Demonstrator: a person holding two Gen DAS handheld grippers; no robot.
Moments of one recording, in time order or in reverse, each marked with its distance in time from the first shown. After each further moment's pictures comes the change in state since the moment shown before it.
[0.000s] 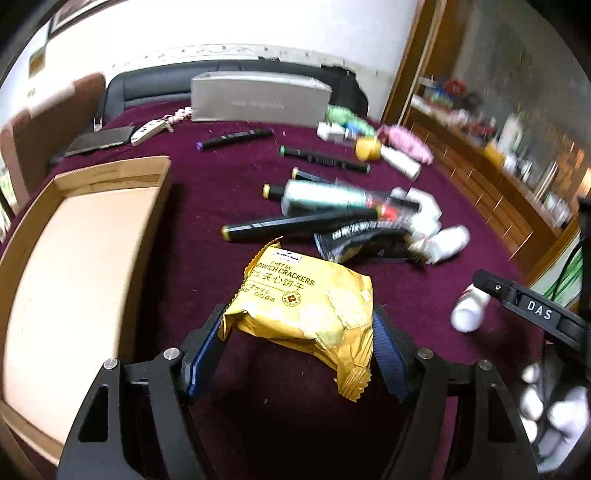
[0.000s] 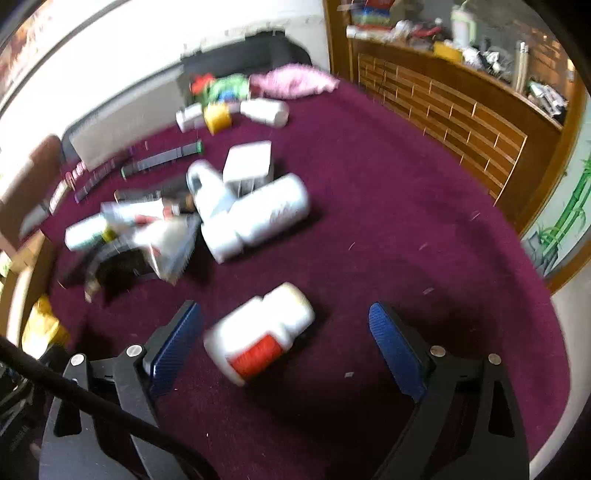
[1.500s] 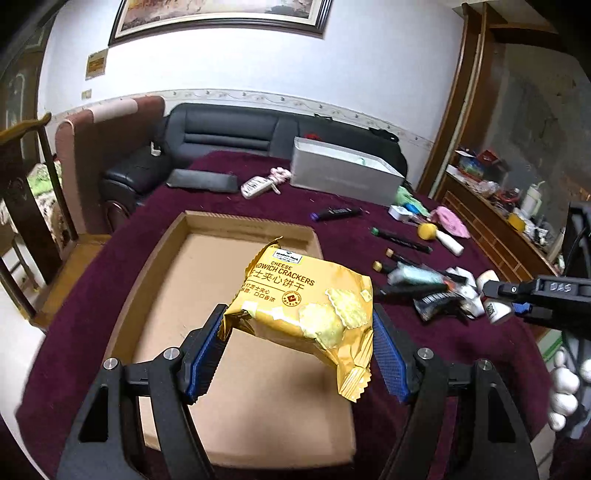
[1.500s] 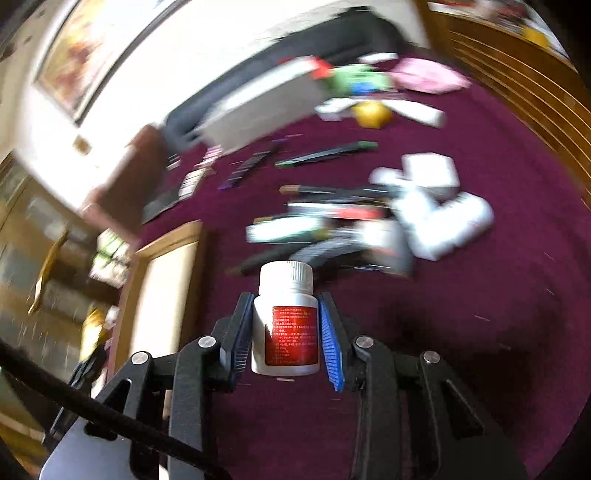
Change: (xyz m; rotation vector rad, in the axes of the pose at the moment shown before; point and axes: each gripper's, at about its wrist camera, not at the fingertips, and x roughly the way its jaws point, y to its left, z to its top) left arm -0.100 0.128 0.011 -0.092 -0.211 0.136; right arm -0.041 0.115 0.028 -0.071 0.156 0.496
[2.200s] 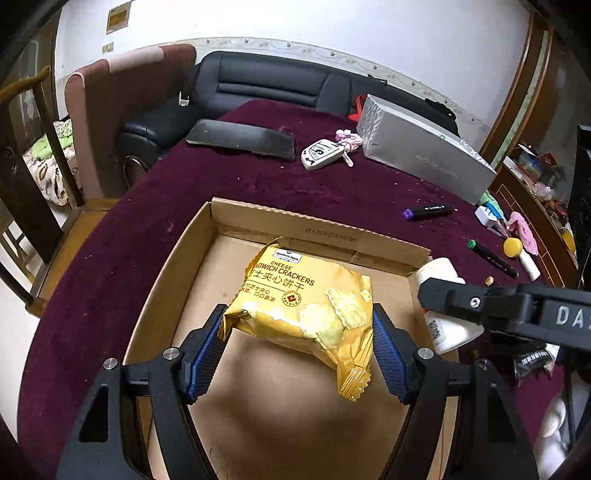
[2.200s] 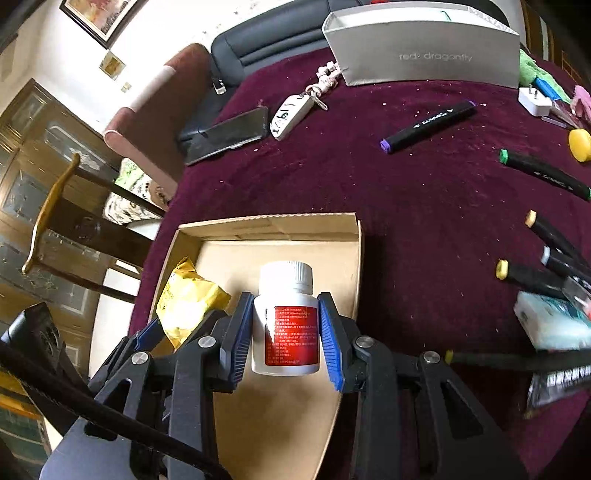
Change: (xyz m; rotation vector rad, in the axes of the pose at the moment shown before) left arm 0.151 0.074 0.041 -0.114 0.184 0.101; right arm 0.197 0.157 0.046 -0.156 0.247 0.050
